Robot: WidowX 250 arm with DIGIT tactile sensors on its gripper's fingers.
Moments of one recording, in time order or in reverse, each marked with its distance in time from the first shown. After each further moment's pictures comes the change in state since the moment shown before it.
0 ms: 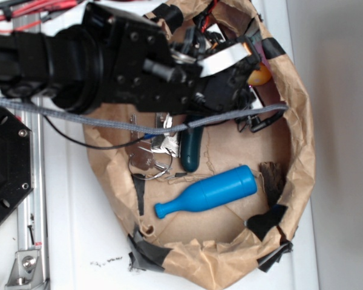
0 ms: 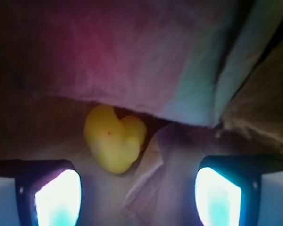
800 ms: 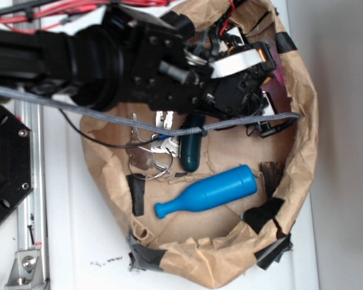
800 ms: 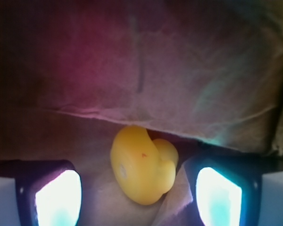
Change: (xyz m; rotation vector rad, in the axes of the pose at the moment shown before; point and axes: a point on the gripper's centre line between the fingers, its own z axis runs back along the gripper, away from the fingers) arm 0.010 -0.006 -0.014 -0.018 -0.024 -0.085
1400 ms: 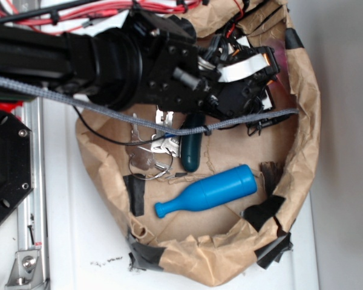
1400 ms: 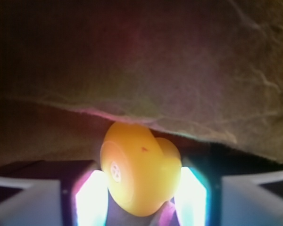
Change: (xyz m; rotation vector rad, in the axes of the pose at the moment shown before) arm -0.001 -0.003 -0.009 -0.016 -0.003 -0.035
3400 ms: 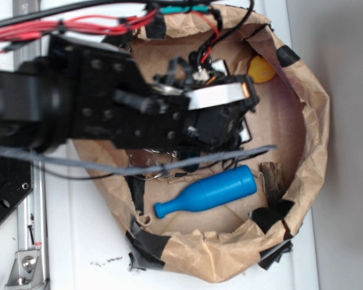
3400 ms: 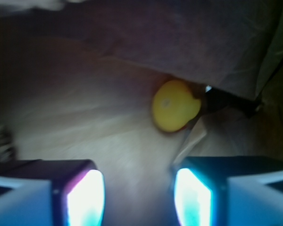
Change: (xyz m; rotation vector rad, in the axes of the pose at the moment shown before) arm -0.014 -0.016 0.044 0.021 0.076 -0.018
